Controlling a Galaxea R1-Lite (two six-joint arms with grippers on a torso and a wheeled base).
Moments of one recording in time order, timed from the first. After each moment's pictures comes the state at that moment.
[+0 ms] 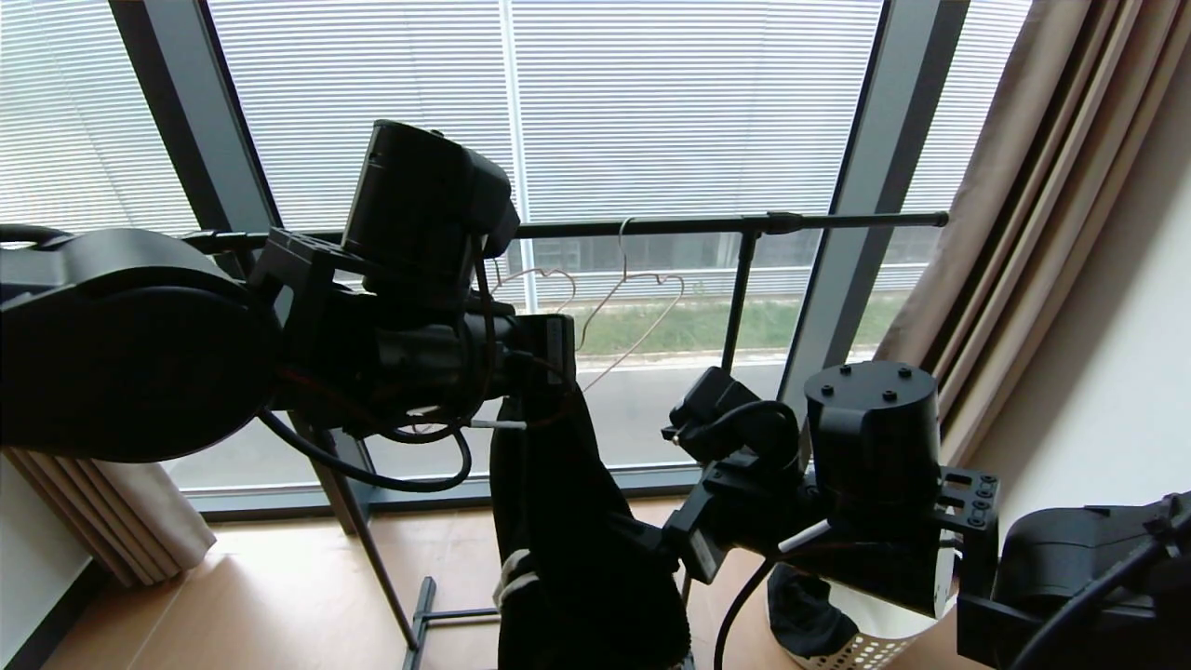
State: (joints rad) left arm -0.71 1.74 -1.33 0.13 0.25 -0.35; right arm 0.78 1.82 -0.75 -0.67 0.03 -0.14
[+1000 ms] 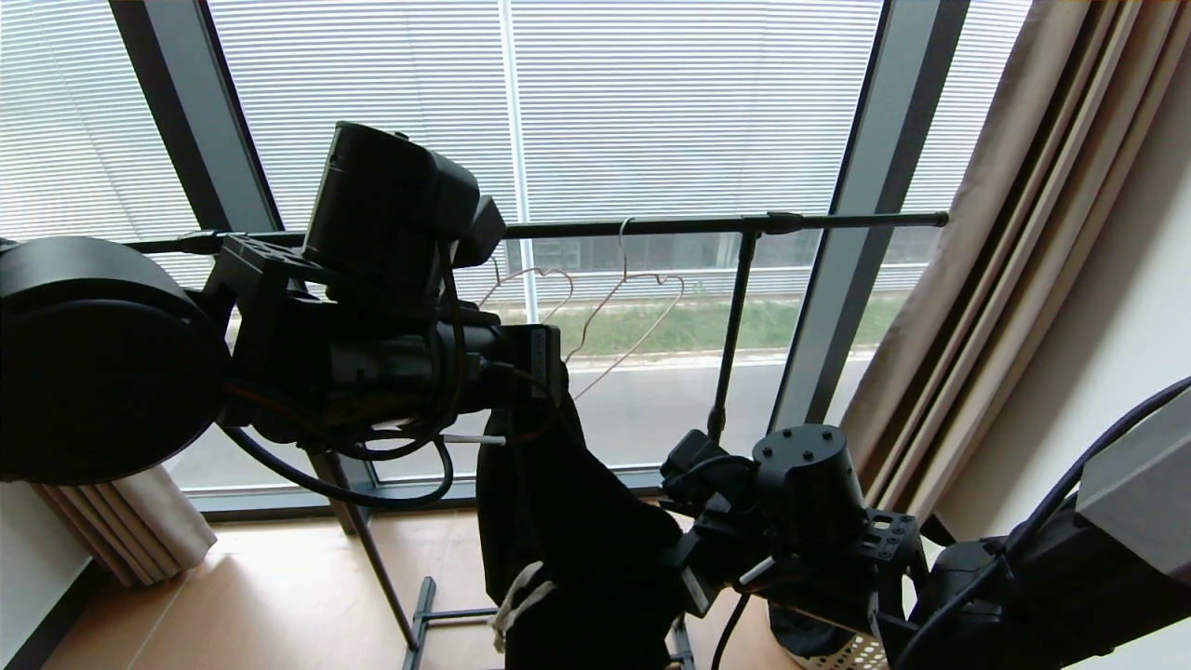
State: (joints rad) left arm -0.70 1.69 -1.28 0.14 0.20 -0.35; right arm 0.72 2.00 -0.68 -0.77 0.03 -0.07
